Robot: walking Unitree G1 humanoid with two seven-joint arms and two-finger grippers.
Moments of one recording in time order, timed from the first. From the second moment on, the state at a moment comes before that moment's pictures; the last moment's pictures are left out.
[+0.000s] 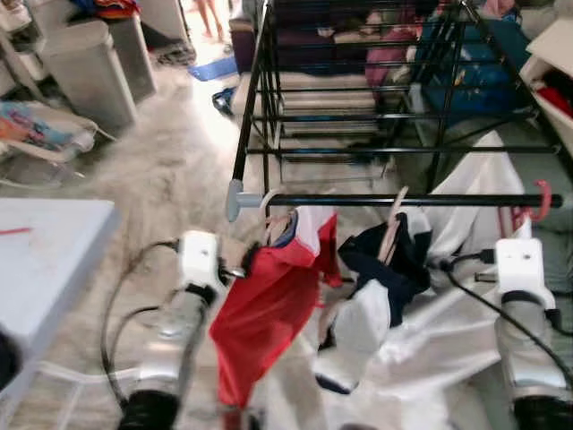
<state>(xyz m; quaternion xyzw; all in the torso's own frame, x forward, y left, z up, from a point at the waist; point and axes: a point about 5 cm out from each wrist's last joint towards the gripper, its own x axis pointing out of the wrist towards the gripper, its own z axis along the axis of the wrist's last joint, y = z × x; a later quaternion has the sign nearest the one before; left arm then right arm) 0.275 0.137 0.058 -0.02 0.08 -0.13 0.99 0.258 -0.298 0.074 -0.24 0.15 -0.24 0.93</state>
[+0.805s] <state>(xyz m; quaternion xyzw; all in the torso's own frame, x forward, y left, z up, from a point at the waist) 0.272 0.136 0.053 -0.02 0.11 -0.12 0.99 0.290 -0.320 0.060 -0.07 0.27 -0.18 0.94</state>
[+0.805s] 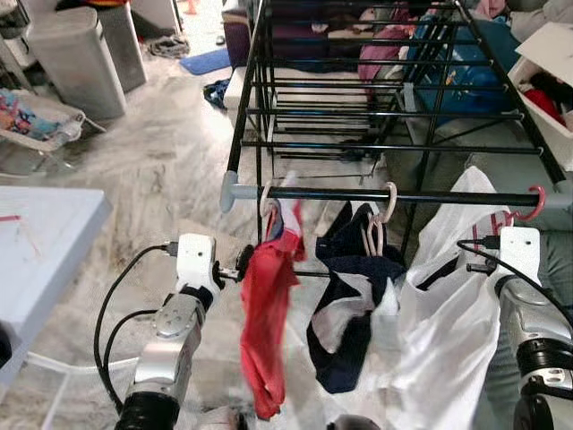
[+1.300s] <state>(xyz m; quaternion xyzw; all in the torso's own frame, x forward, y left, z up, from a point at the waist) 0.268 0.138 0.050 0.00 0.12 -0.10 0.99 0.263 -0.315 0.045 -0.16 0.24 -0.15 0.94</state>
